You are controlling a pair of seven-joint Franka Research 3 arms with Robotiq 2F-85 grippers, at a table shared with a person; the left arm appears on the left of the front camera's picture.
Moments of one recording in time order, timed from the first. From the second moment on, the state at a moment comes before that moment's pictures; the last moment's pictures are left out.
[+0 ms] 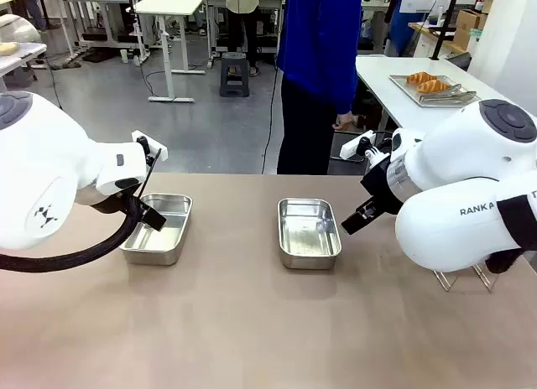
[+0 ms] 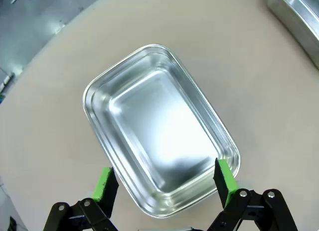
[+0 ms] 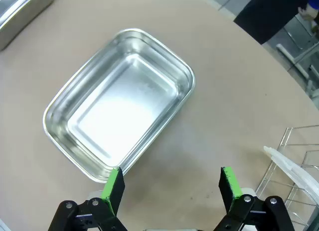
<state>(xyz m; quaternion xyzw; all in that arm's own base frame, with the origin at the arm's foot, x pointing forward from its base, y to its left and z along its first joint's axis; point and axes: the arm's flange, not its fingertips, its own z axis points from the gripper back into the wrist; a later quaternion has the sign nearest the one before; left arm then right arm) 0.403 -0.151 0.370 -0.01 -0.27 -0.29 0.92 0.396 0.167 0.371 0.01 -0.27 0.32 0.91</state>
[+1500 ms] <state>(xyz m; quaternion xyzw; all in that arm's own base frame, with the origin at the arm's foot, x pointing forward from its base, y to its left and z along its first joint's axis) 0.412 -0.089 0.524 -0.07 -0.30 -0.30 0.90 0.417 0.097 0.516 0.09 -0.34 0.28 0.90</state>
